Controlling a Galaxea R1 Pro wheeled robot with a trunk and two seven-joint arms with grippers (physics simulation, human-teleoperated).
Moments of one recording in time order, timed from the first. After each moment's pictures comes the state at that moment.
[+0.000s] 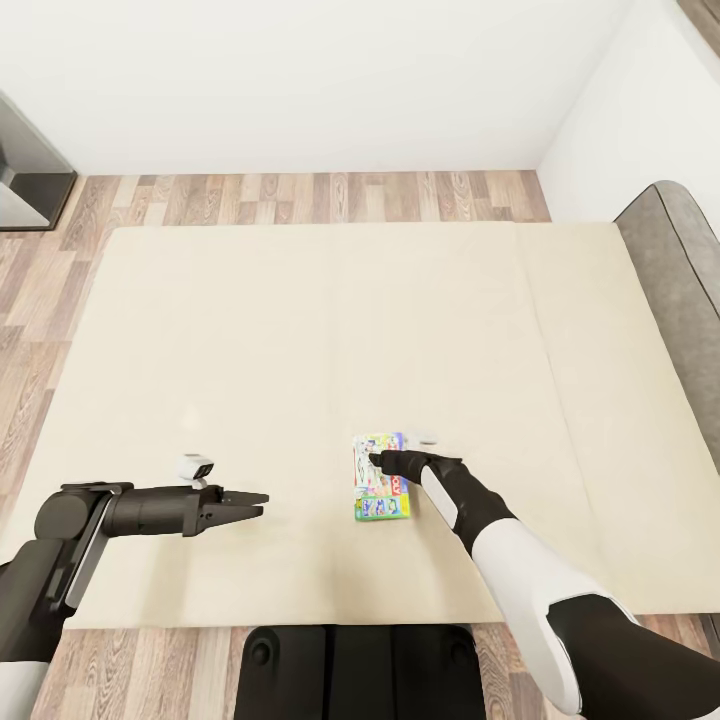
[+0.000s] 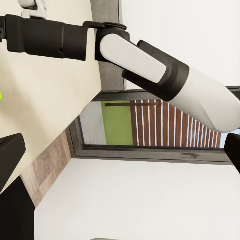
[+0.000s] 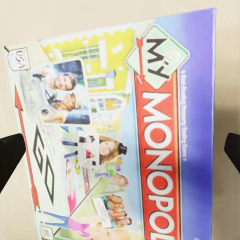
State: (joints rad) left arm -0.52 0.28 0.09 -1.43 0.11 1.02 -1.57; right arm -0.96 0.16 0.13 -0.47 -0.23 0.36 0.09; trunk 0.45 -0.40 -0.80
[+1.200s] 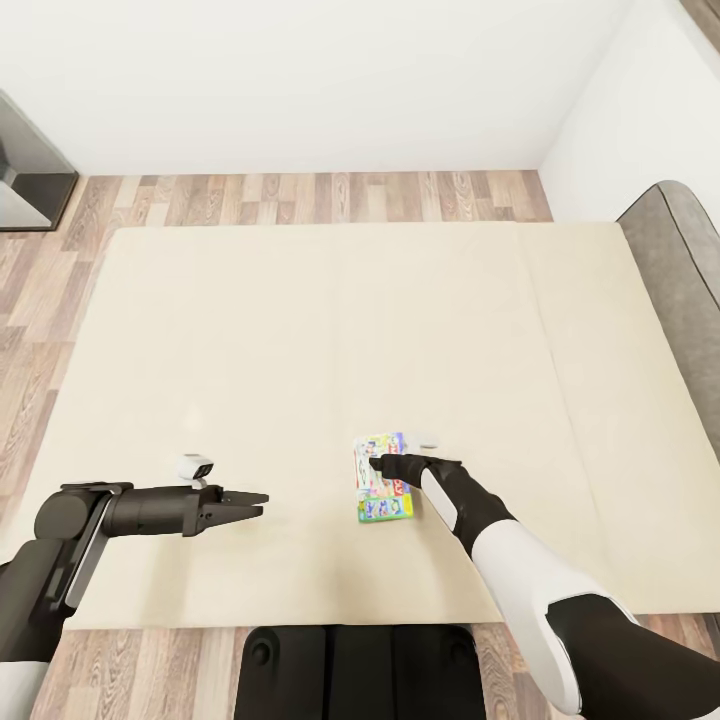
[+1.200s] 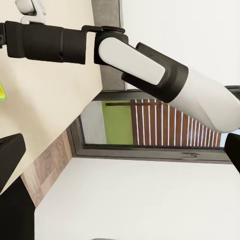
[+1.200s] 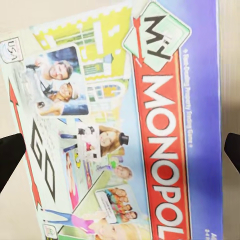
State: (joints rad) left arm -0.52 0.28 0.09 -1.42 0.11 1.02 -1.57; right arm -0.96 0.16 0.13 -0.45 -0.23 0.36 0.09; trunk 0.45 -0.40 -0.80
